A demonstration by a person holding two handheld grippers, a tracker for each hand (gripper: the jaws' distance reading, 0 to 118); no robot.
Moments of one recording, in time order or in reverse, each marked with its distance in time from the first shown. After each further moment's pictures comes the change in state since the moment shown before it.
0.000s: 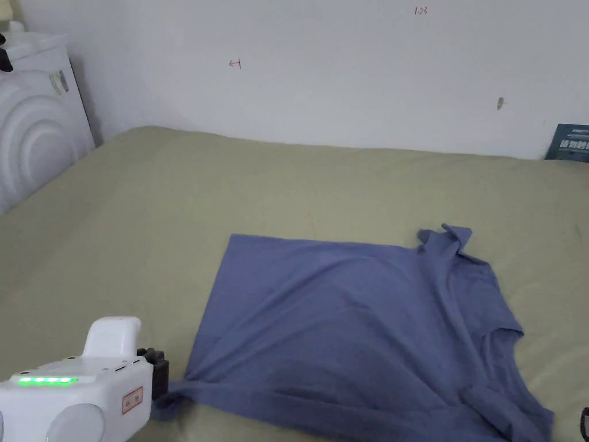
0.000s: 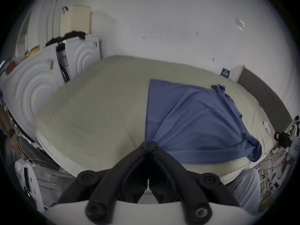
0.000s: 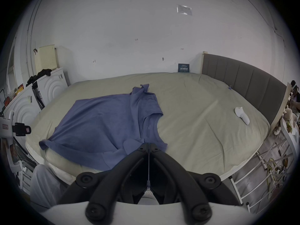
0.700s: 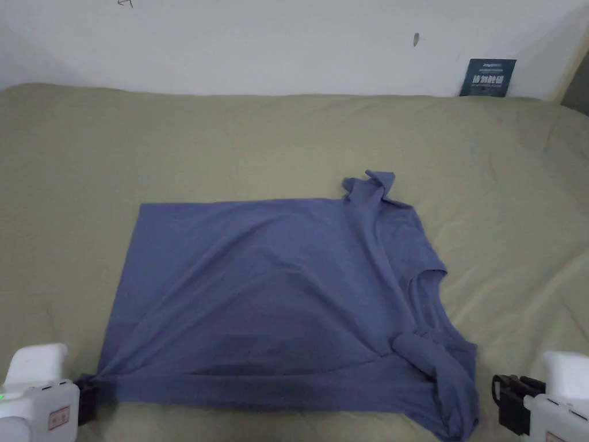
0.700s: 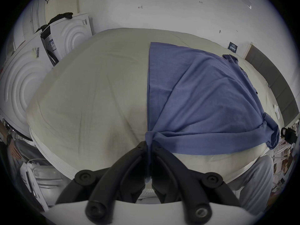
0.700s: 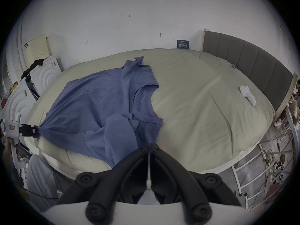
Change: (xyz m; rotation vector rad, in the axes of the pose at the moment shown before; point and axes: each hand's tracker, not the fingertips) left arm 0.018 -0.015 -0.071 -0.206 0.037 -0.068; right arm 0.025 -0.024 -0.044 -0.207 0.002 -0.025
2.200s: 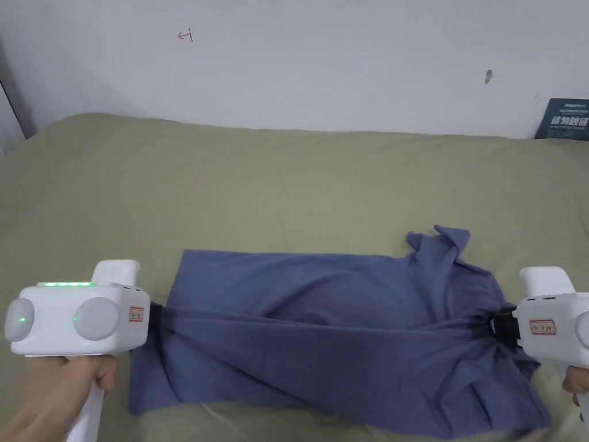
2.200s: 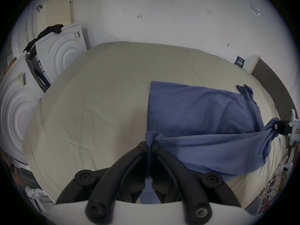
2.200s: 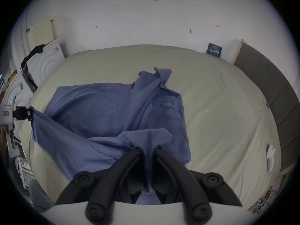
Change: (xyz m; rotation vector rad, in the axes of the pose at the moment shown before) left arm 0.002 0.195 -0.092 0.058 0.007 0.018; right arm -0.053 0.209 -0.194 -0.123 0.074 0.174
